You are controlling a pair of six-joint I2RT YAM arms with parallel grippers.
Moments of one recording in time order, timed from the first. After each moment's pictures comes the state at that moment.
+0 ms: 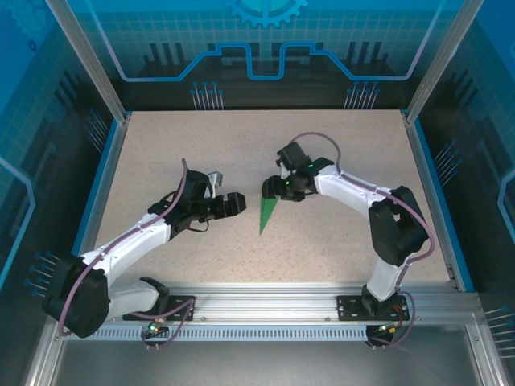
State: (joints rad) left arm -0.43 1.20 0.70 -0.27 0.27 -0.69; right arm 0.61 1.78 1.29 -0.64 -0.17 0.60
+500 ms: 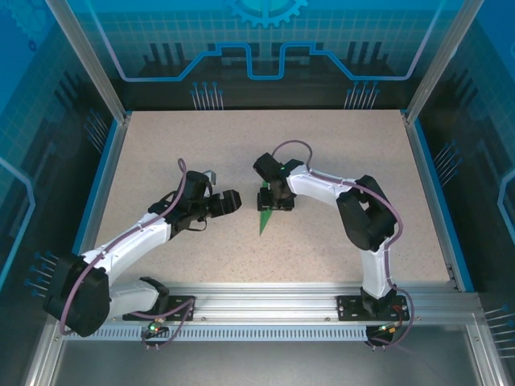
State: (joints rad) left arm -0.43 1.21 0.70 -0.29 0.15 -0.70; right arm 0.70 2.00 1.45 -0.81 -0.02 0.66
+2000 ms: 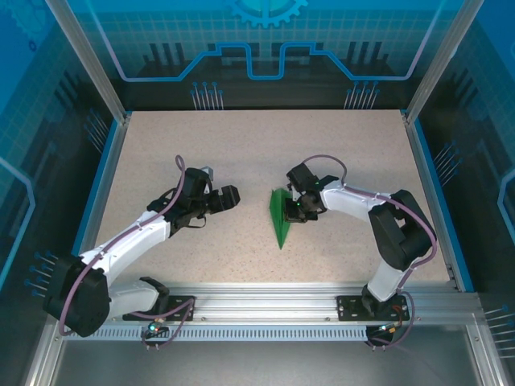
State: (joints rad) left arm -0.43 1.20 0.74 -0.33 0.09 -0.71; right arm 0.56 1.72 1.03 -0.59 -0.19 0.55
